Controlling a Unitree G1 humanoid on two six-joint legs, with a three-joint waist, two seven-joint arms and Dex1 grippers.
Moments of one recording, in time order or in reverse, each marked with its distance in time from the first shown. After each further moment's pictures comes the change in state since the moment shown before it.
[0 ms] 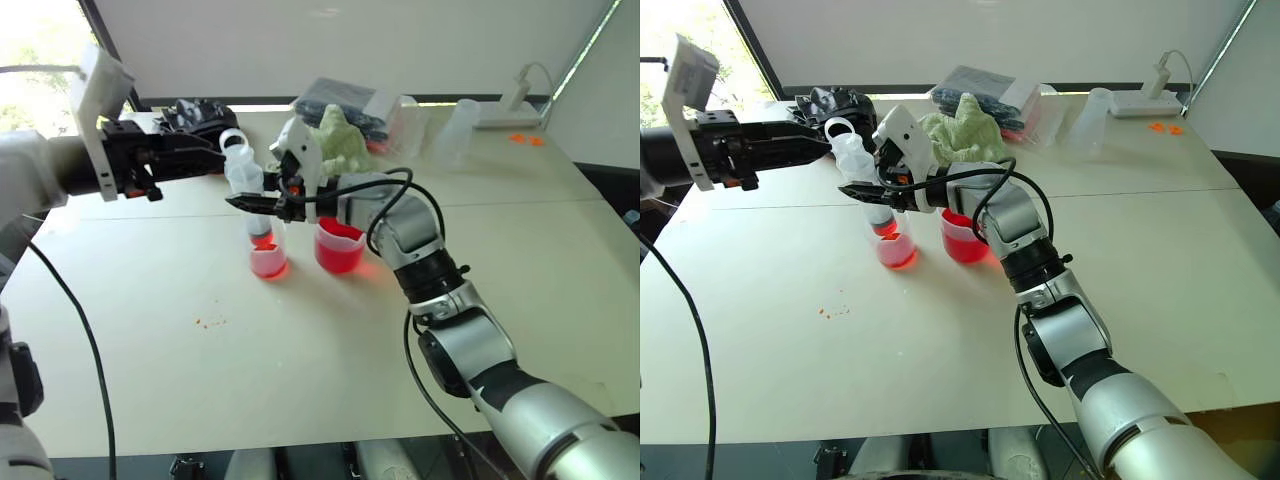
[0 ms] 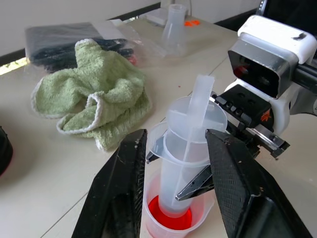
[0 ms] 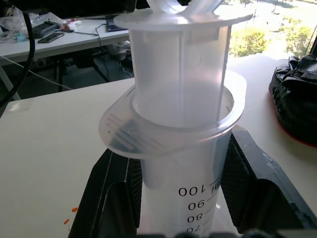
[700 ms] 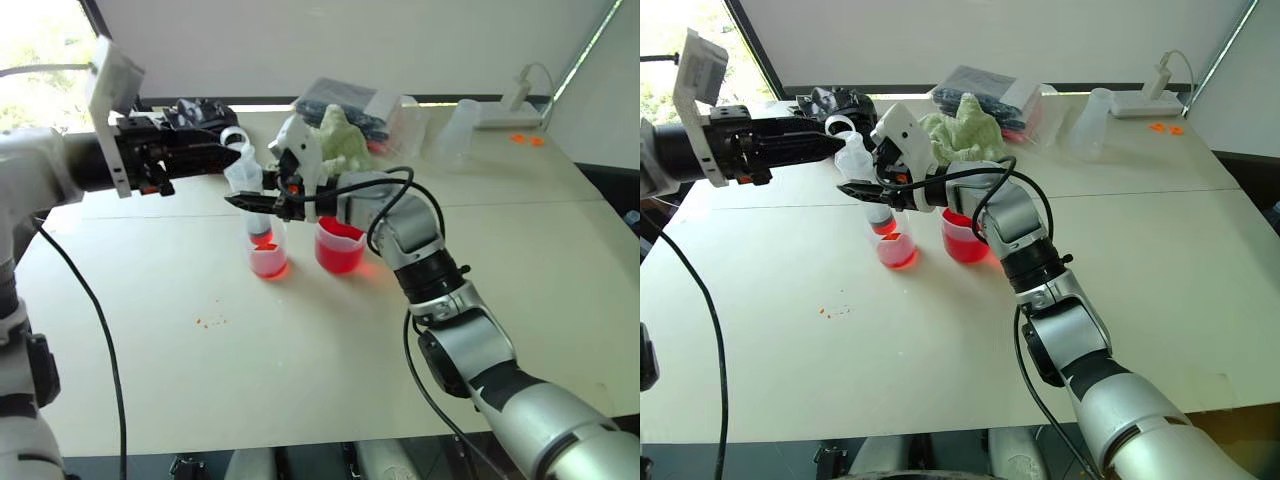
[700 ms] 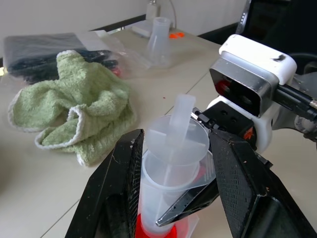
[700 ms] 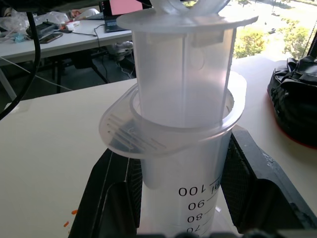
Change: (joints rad) left arm -0.038 -0.058 -0.004 0.011 -0.008 0.007 0.021; right arm 0.000 0.001 -0.001 -0.020 0.000 0.012 -0.010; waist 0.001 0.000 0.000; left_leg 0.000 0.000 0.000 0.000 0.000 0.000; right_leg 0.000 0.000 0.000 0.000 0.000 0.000
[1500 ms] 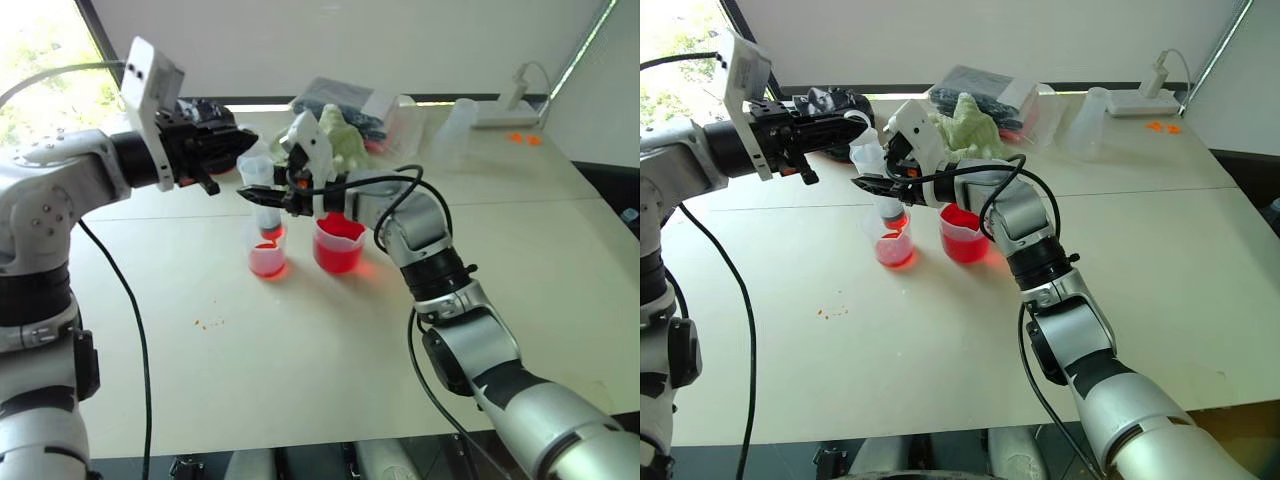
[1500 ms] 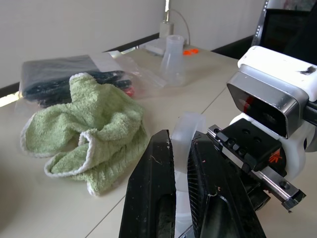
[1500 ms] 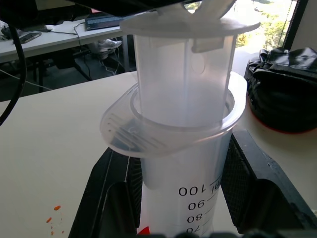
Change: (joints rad) left arm -0.013 -0.151 -0.033 -0.043 0.089 -0.068 0.115; right arm 0.001 -0.013 -0.024 0.002 -0.011 0.018 -0.027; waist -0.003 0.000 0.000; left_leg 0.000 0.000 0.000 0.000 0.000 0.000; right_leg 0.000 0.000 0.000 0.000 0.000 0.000
